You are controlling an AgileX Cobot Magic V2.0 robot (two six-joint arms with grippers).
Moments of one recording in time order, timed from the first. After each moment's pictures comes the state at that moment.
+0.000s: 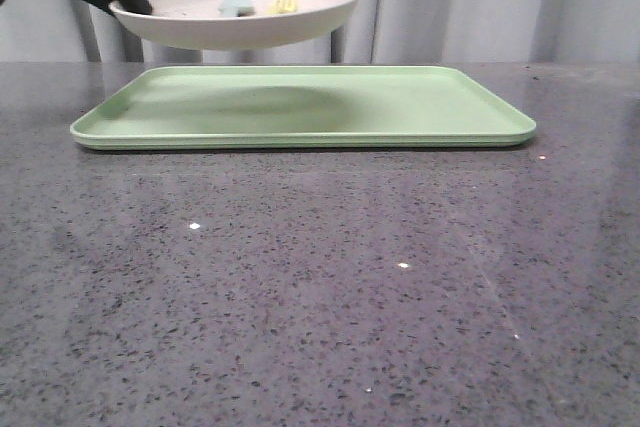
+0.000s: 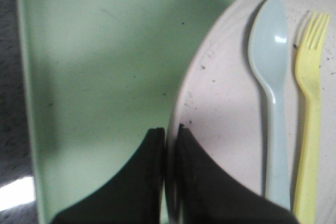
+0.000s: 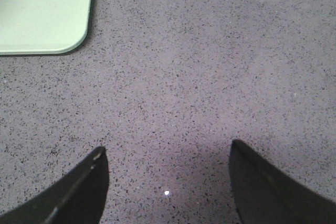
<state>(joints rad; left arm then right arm) -0.10 1.91 -1.77 -0.62 1.11 0.04 0.02 0.68 -0.80 0.01 0.89 0.06</state>
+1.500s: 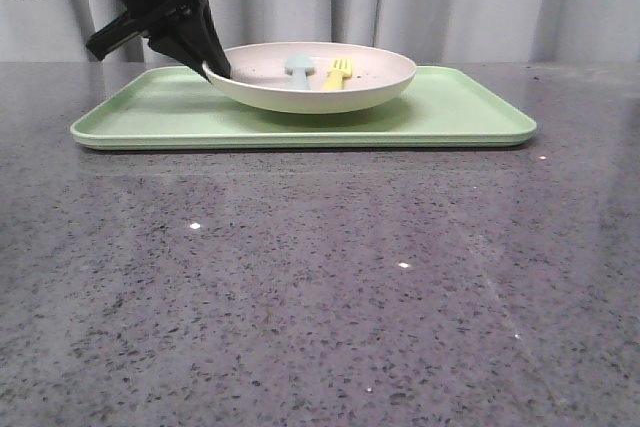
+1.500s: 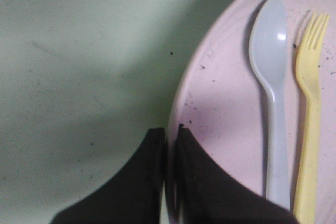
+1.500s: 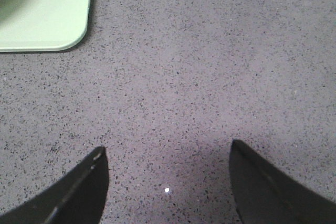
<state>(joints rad) -0.23 2.12 -1.94 -0.53 1.04 -0.09 0.02 0.68 -0.80 0.01 0.90 0.06</state>
